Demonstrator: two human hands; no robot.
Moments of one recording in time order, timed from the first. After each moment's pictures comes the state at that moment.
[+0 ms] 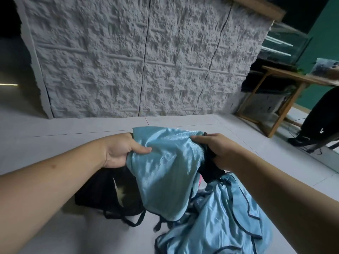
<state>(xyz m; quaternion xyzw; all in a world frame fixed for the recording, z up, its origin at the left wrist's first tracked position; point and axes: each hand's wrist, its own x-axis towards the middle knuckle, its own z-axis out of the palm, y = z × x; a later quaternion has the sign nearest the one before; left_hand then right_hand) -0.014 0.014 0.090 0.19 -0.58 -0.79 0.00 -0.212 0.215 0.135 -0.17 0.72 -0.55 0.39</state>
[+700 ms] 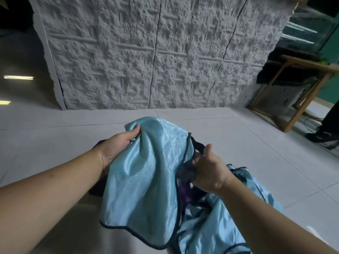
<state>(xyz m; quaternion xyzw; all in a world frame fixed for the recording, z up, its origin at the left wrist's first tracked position) 0.012 0.004 0.054 0.28 -0.47 -0.83 0.08 -0.168 0.203 0.045 -0.20 0.49 -0.66 0.54</state>
